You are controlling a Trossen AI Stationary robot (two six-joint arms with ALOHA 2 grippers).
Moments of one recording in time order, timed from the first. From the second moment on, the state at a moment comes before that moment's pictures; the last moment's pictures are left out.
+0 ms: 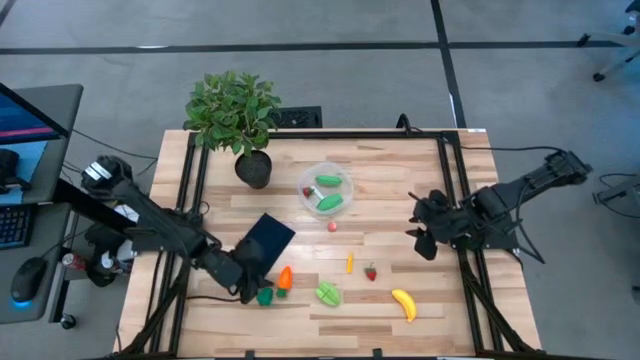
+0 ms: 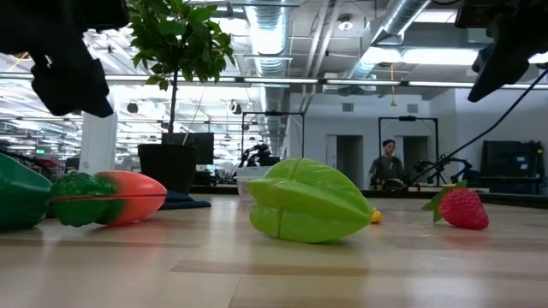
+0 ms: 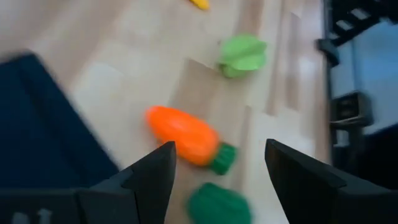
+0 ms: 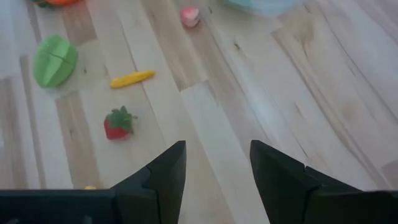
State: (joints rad) left arm -0.61 1.27 0.62 -0.11 -0.32 -0.93; right arm 0.45 0.86 0.75 -0.94 0.35 0.74
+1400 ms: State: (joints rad) left arm -0.44 1.69 1.10 -0.65 -0.04 -1.49; right arm 0.62 0.62 0.75 -1.14 0.50 0.76
